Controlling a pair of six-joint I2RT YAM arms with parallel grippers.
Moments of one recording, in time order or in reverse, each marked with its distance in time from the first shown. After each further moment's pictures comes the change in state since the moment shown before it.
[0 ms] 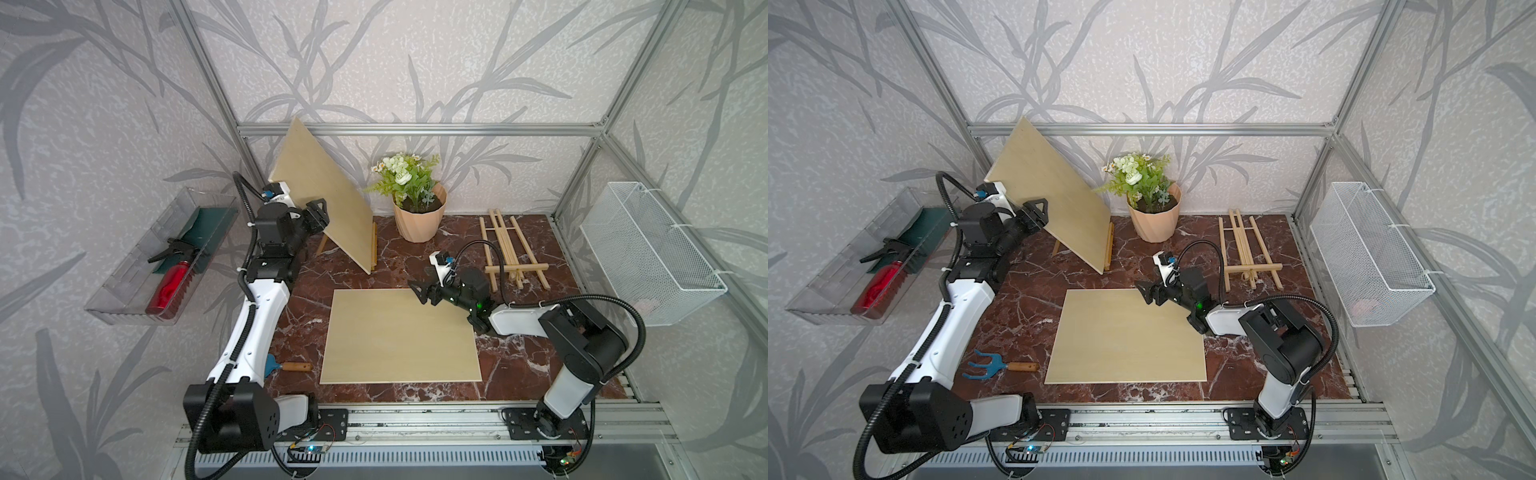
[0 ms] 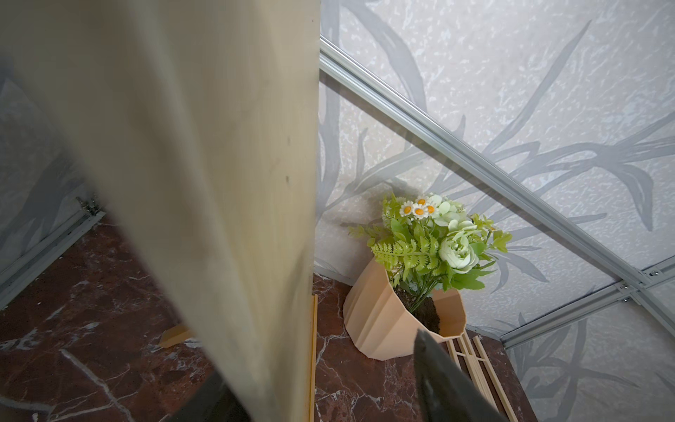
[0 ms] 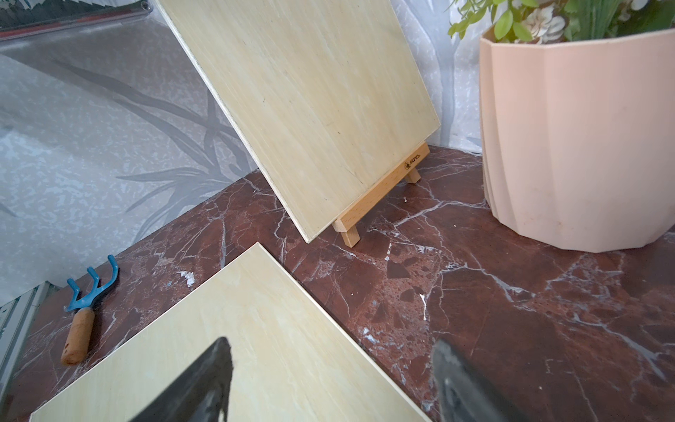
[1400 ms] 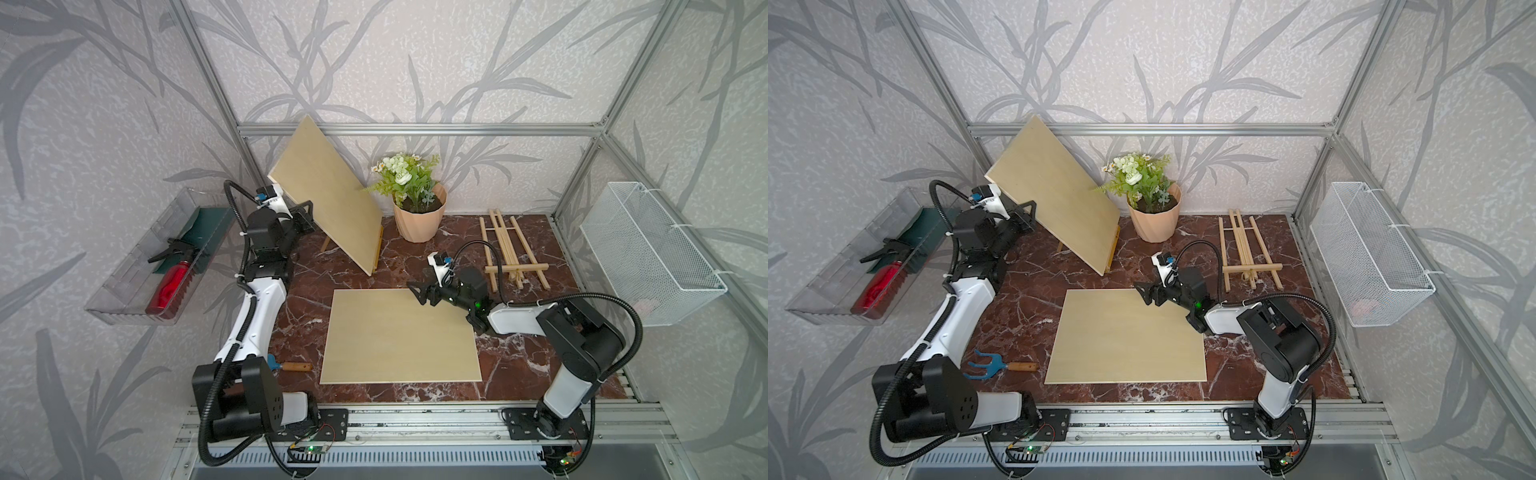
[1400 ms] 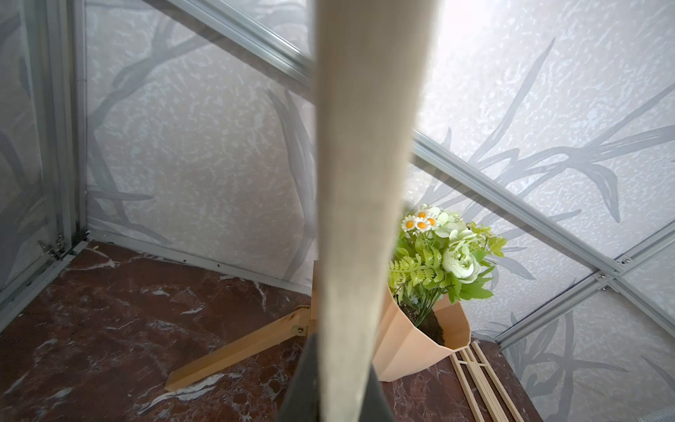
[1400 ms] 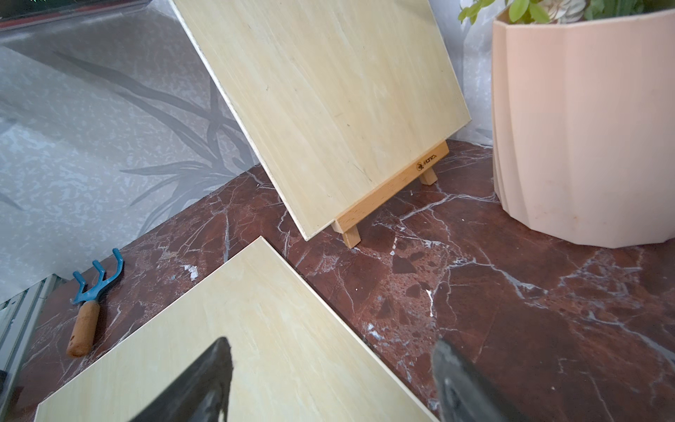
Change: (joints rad) left arm 0.094 0.061 -0.089 0.251 0.177 0.018; right arm -0.003 0.017 0.013 -0.014 -0.019 0.001
